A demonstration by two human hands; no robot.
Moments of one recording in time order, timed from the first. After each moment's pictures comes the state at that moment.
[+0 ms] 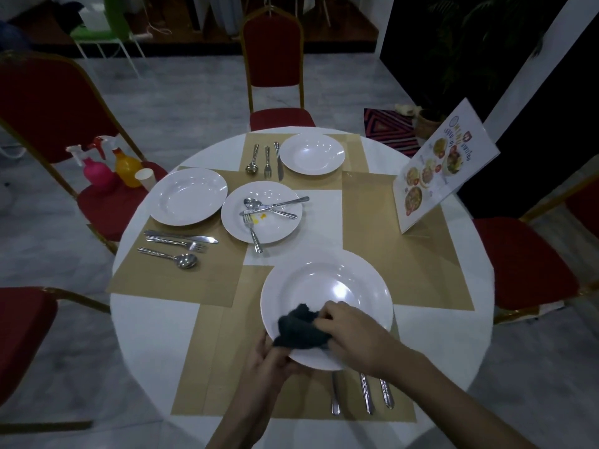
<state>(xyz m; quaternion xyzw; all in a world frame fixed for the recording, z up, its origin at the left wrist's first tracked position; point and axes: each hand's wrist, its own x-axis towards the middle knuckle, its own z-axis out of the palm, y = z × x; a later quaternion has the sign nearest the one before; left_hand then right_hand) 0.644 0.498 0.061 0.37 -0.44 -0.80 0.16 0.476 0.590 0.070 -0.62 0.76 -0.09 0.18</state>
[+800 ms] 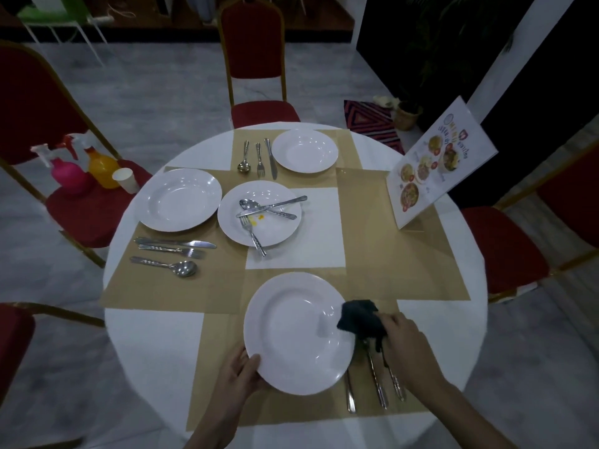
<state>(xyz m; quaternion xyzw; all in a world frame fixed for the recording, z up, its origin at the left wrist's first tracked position) 0.698 0.426 -0.001 0.40 -0.50 -0.76 0.10 0.481 0.632 0.032 -0.31 0.94 -0.10 0.13</state>
